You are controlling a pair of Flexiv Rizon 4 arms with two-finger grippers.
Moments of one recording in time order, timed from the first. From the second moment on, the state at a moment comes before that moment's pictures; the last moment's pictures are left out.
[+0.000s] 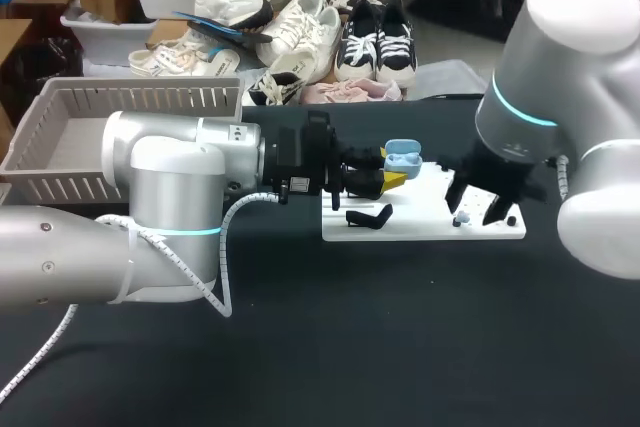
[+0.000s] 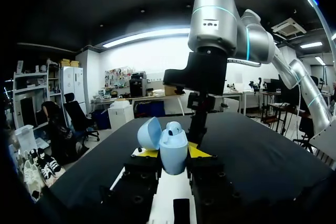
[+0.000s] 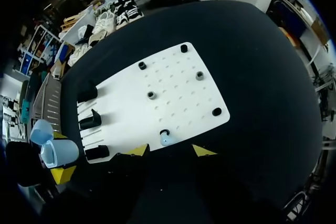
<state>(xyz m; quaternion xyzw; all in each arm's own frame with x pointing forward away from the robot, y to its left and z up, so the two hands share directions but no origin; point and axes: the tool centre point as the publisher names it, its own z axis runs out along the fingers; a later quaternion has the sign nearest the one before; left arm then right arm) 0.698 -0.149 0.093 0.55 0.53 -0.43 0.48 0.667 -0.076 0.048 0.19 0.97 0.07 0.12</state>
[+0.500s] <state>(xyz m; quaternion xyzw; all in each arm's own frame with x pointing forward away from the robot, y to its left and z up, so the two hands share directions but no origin) 0.698 -0.149 0.093 0.55 0.53 -0.43 0.48 0.668 -0.072 0.039 0.20 0.96 0.12 0.13</state>
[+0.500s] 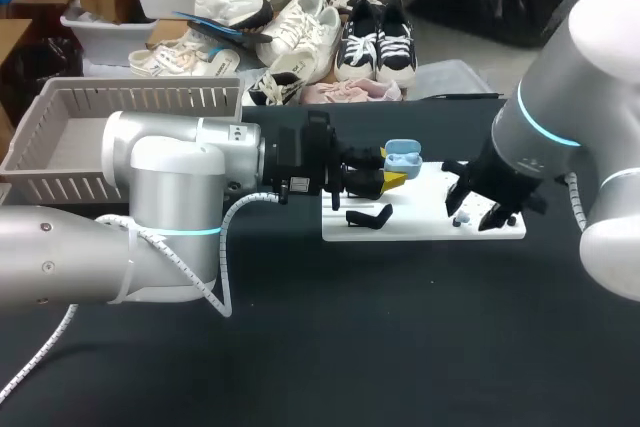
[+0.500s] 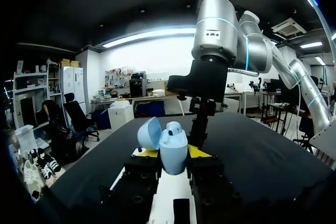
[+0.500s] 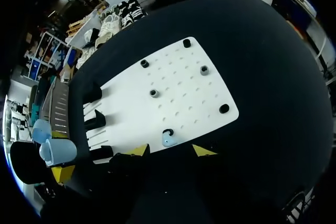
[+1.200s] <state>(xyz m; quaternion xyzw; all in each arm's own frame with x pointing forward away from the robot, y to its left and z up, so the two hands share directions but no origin) 0.698 -0.149 0.093 0.55 0.53 -0.43 0.48 0.674 -0.069 0.026 0.19 0.96 0.13 0.13</state>
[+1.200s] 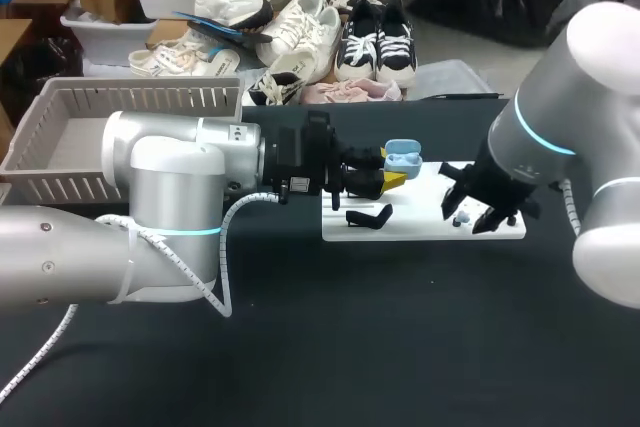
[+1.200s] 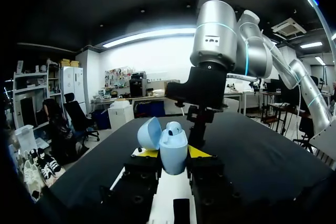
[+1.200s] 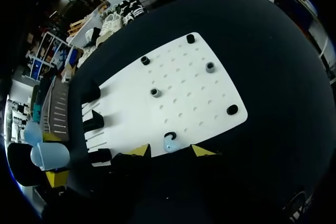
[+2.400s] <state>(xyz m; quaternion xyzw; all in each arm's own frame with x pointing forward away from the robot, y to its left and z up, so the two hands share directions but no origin) 0.698 -0.149 0.093 0.55 0.53 -0.43 0.48 0.679 -0.072 0.022 0.20 0.96 0.13 0.13</state>
